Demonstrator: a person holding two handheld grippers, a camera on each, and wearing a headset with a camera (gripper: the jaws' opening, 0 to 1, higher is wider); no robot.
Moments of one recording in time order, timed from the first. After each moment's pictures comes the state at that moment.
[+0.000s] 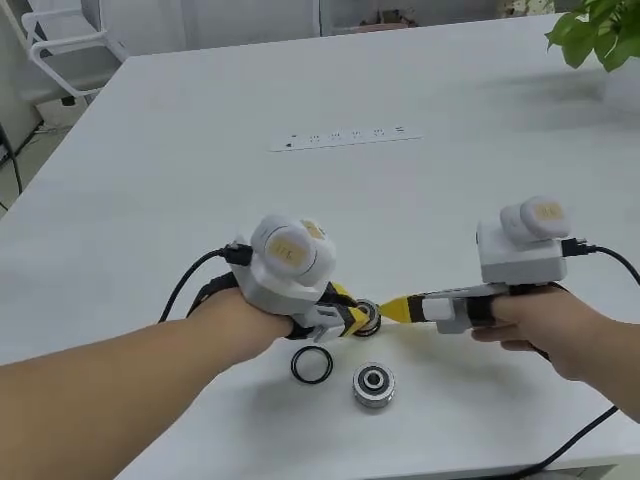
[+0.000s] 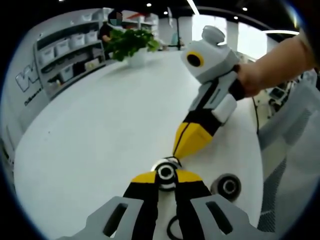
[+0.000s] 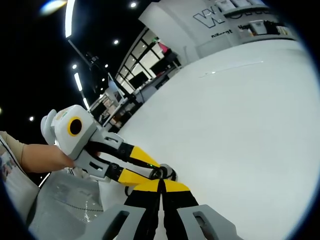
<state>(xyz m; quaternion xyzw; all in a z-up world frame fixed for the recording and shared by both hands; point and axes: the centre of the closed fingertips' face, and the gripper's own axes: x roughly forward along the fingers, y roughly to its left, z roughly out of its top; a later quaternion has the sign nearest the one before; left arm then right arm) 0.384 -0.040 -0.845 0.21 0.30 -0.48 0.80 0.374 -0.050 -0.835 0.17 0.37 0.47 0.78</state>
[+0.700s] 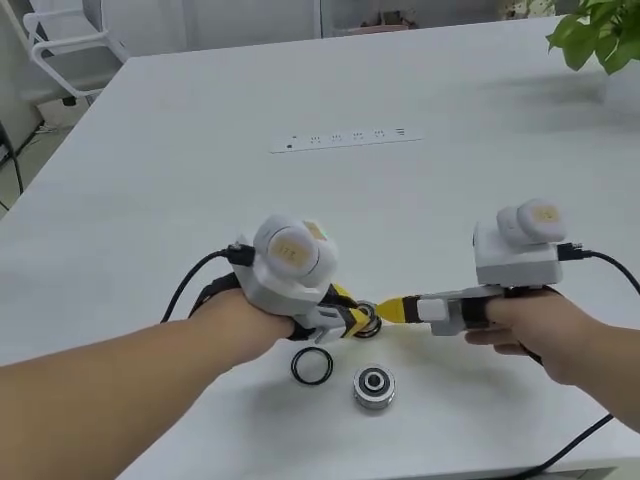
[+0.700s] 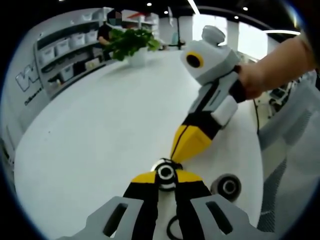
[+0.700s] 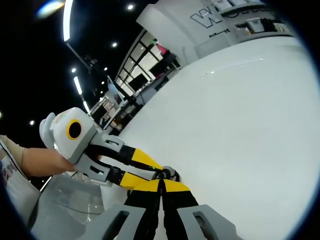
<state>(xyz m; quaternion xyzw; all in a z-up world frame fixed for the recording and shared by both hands) 0.385 -0.040 -0.845 0.21 0.30 -0.48 0.80 0.375 -0.043 -0.833 0.18 0.37 0.47 0.78</state>
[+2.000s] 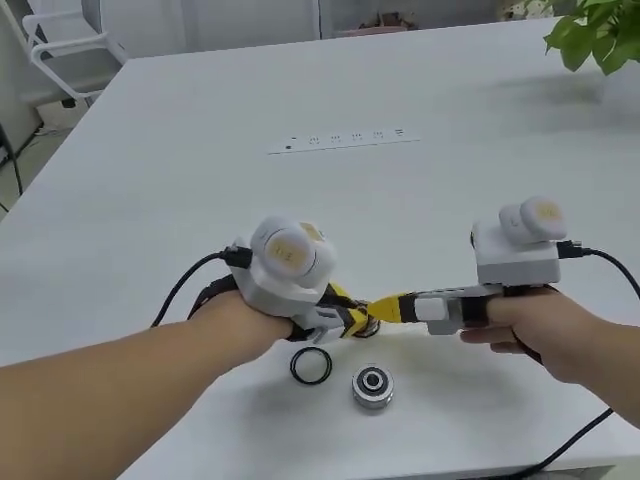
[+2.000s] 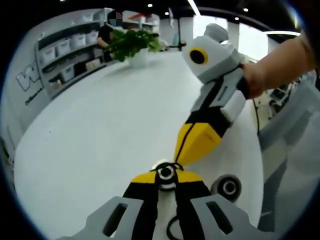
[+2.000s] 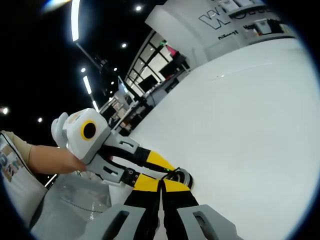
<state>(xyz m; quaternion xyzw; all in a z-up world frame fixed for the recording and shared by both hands) 0.385 -0.041 -0.846 0.20 0.30 -0.48 0.80 0.365 -0.038 -0.820 0.19 0.35 0.51 0.77</state>
